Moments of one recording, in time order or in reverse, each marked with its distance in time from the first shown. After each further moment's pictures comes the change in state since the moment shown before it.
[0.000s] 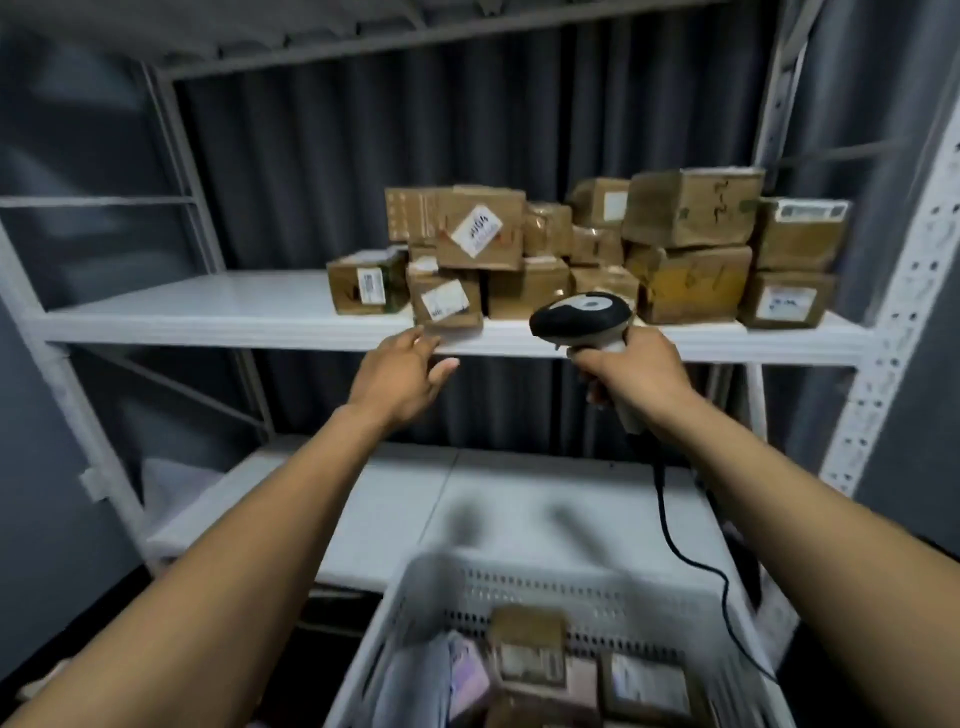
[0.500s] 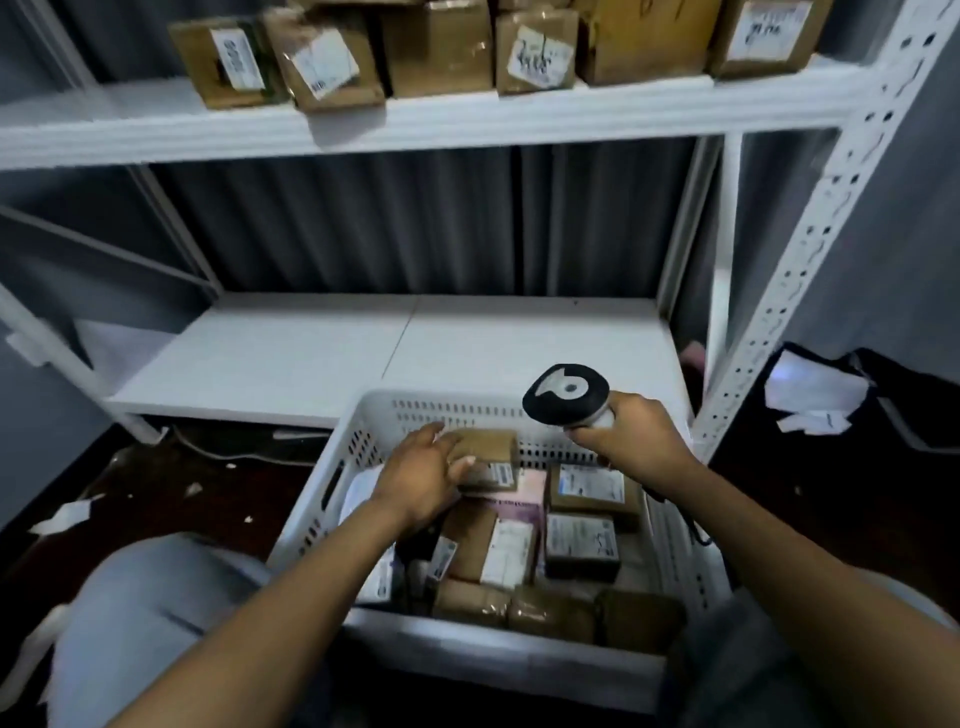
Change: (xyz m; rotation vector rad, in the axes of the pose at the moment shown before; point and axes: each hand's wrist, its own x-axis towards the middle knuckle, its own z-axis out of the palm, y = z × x) left_hand -0.201 0.084 0.224 -0.147 -0.505 -0.032; right_hand -0.124 0.224 -0.016 -0.336 -0.322 0.214
